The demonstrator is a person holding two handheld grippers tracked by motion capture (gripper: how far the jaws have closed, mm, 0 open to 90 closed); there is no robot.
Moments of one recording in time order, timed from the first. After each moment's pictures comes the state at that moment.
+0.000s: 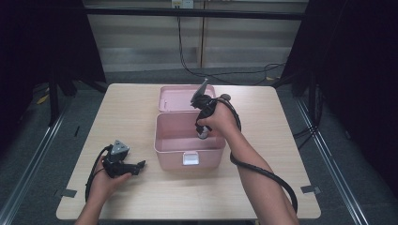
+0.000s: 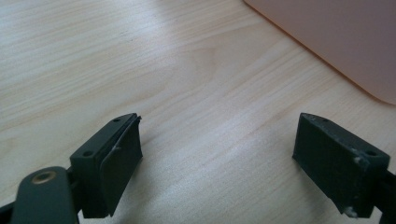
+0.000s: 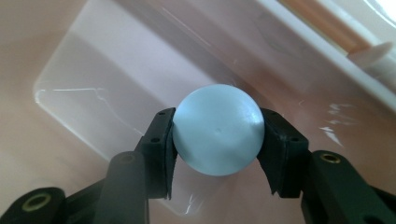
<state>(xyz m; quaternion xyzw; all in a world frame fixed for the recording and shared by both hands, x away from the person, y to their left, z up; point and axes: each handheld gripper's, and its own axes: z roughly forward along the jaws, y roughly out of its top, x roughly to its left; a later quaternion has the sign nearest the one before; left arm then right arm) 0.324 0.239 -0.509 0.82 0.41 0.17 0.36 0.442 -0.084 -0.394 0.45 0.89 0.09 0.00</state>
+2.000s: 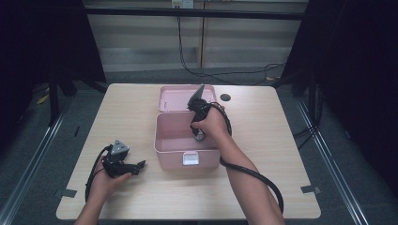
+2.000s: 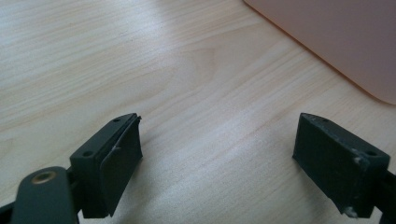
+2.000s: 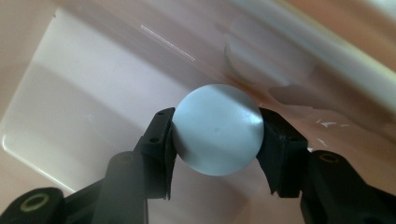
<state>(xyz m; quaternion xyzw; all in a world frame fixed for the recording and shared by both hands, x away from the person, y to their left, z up) 0.324 0.239 -0.510 0.82 0.41 0.17 0.36 0.453 -0.069 -0.425 0.49 0.86 0.09 0.01</state>
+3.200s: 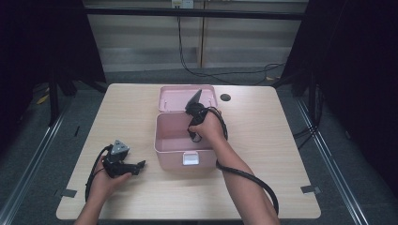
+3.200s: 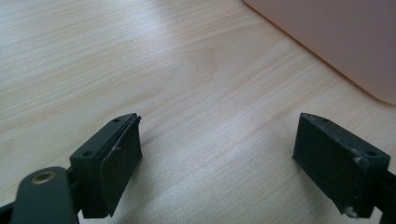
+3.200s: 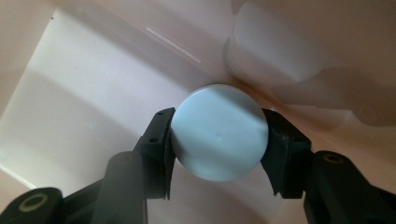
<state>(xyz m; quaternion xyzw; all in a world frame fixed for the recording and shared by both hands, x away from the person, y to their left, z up) 0.324 0.240 -0.509 0.82 0.41 0.17 0.36 0.451 -0.062 -0.442 0.49 0.87 0.10 0.01</state>
